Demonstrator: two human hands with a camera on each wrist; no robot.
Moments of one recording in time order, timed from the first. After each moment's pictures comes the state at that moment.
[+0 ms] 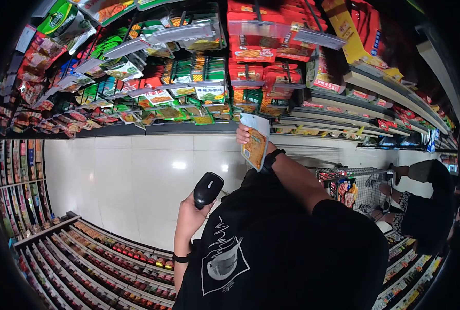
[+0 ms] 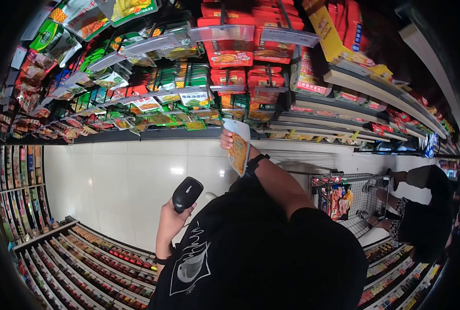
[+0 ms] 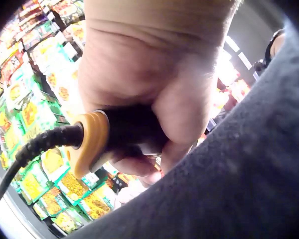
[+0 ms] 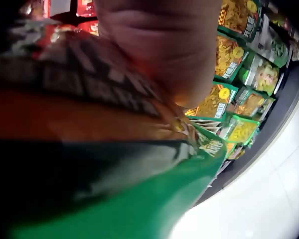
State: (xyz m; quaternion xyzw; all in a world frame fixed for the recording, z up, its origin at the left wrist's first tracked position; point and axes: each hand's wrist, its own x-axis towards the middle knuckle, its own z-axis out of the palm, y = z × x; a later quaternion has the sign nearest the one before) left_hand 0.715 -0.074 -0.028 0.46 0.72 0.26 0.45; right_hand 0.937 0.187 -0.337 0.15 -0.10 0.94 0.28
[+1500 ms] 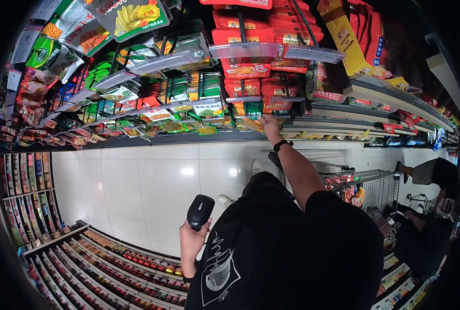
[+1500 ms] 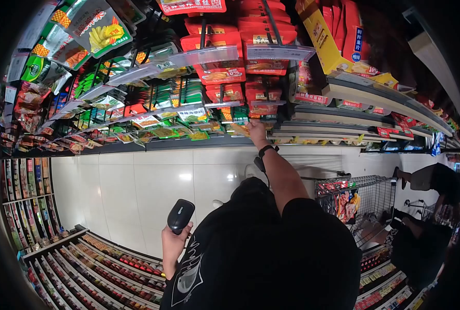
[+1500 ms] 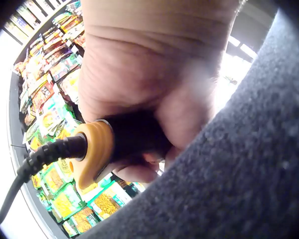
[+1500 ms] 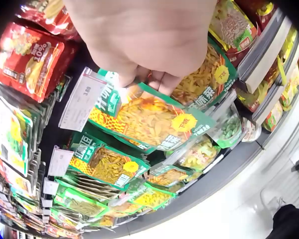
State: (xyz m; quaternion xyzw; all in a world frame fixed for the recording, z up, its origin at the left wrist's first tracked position) left_hand 0.722 -0.088 -0.018 0.34 0.79 0.27 0.44; right_hand 1.007 0.279 -0.473 -0.59 -0.50 0.45 0.45
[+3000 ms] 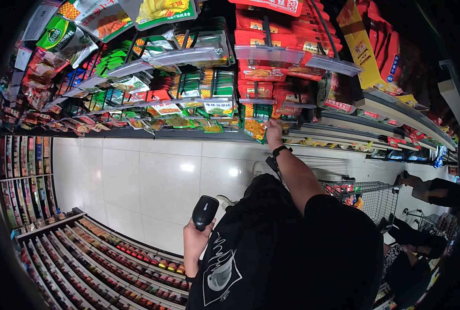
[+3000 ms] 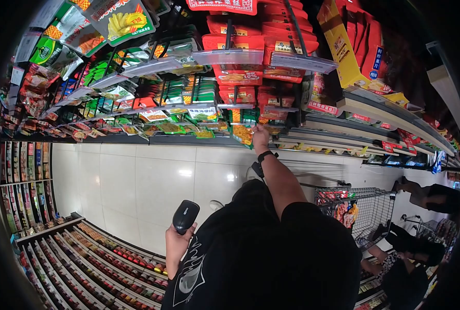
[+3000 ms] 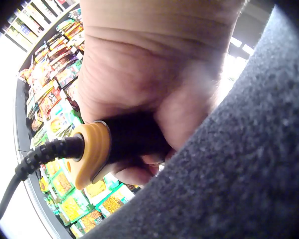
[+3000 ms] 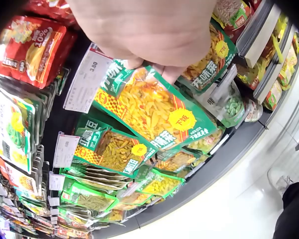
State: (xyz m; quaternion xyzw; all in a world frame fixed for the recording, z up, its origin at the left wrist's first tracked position) left_hand 0.728 -0.099 -0.026 0.36 0.81 0.25 0.39; right_hand 0.979 0.268 -0.471 -0.65 -0.41 0.45 0.45
